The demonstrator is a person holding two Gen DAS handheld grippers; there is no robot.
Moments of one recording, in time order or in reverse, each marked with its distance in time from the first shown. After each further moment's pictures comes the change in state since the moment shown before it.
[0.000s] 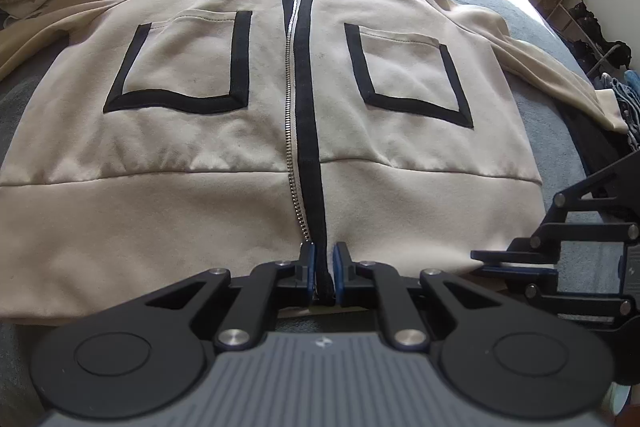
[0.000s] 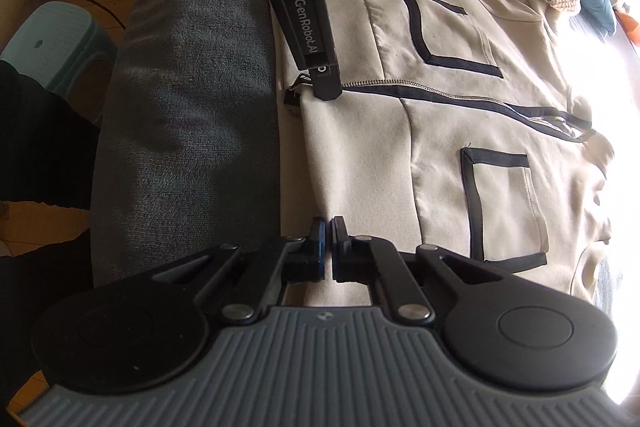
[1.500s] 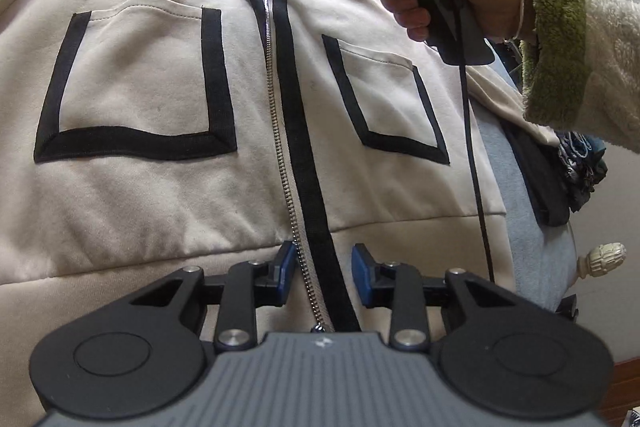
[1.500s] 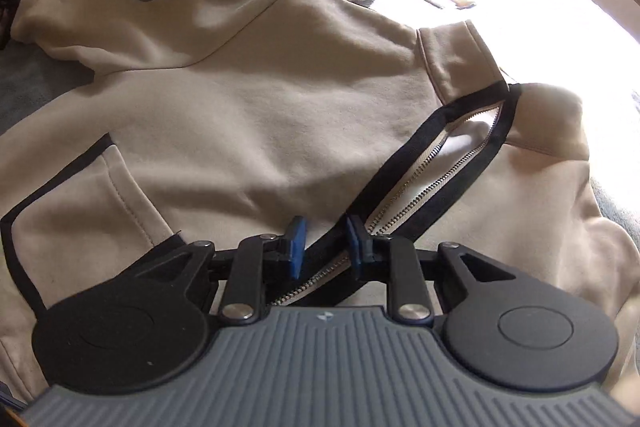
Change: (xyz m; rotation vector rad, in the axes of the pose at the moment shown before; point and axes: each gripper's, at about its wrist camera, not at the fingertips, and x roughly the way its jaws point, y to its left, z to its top) left arm 0.044 0.069 0.055 0.024 0.061 -0.360; right arm 0.147 -0.293 0.073 0.675 -0.117 -0.076
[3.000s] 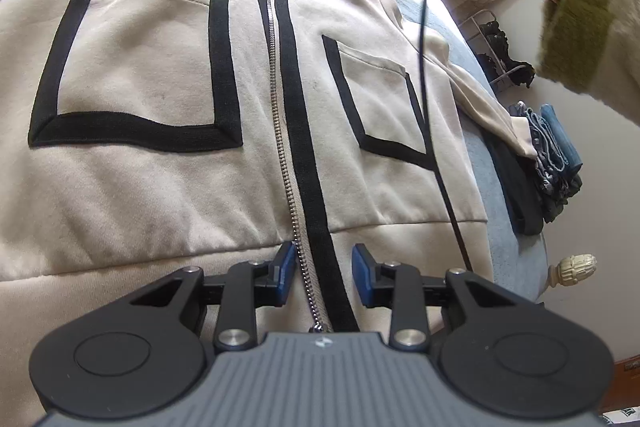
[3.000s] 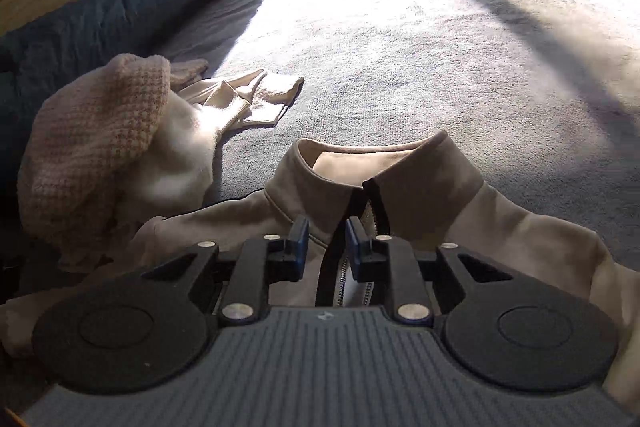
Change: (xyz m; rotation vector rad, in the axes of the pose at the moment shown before) left arm -0.002 0.013 -0.001 -0.046 0.000 -0.085; right arm -0.044 -0.101 0.051 0.733 -0.196 -0.098
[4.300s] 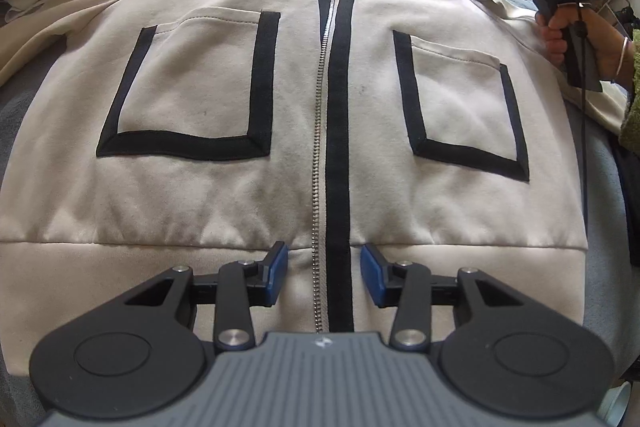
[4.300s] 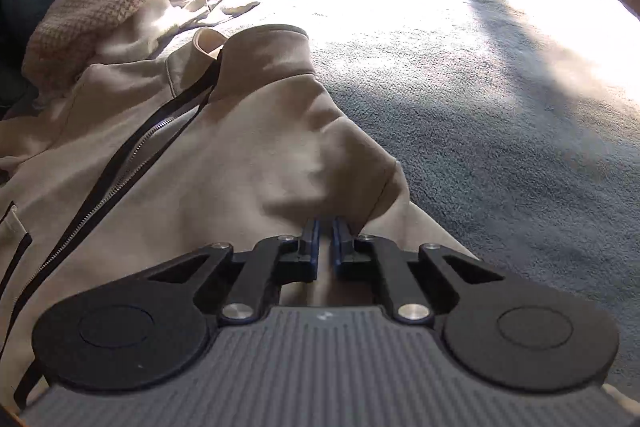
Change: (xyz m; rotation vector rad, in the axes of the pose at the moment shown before) left arm 0.020 -0.067 0.008 -0.069 0.011 0.522; right arm 0.023 -0.174 -0.038 -0.362 0.060 0.058
